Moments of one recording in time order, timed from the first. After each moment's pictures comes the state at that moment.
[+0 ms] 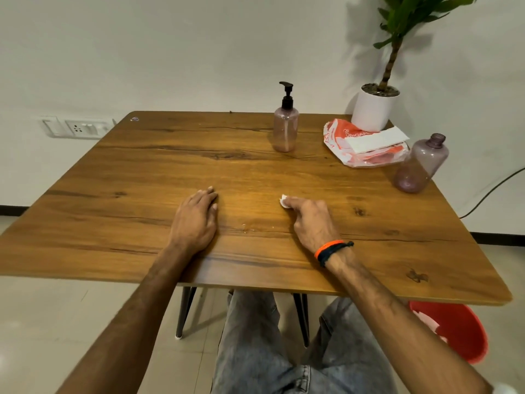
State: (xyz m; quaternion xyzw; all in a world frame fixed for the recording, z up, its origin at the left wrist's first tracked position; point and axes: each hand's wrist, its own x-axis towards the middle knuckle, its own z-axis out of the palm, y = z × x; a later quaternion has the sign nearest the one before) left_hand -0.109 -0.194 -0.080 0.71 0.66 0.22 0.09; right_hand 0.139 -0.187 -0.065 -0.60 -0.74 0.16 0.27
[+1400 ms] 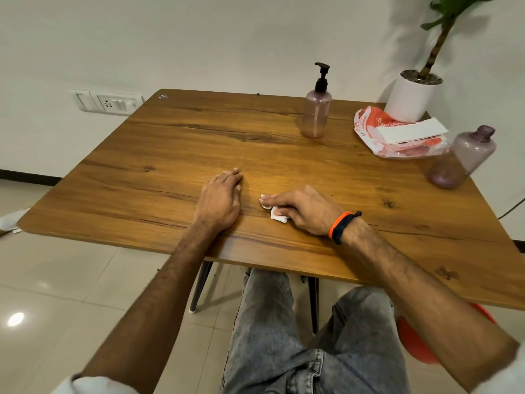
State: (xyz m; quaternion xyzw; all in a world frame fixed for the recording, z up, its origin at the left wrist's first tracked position) left_hand -0.109 -0.194 -0.081 0.70 0.67 0.22 0.06; right_hand 0.108 -0.174 -0.054 -0.36 -0.91 0.19 0.09
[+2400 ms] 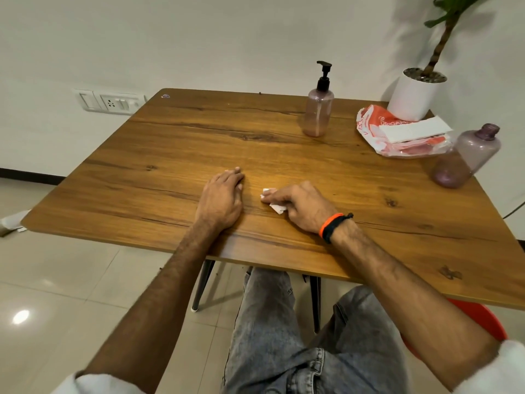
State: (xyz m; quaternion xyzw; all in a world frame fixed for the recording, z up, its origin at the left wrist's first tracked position) left_hand -0.107 -0.197 -0.076 0.70 0.68 0.22 0.08; right_hand 0.095 -0.174 -0.060 -0.39 -0.88 0.21 0.16
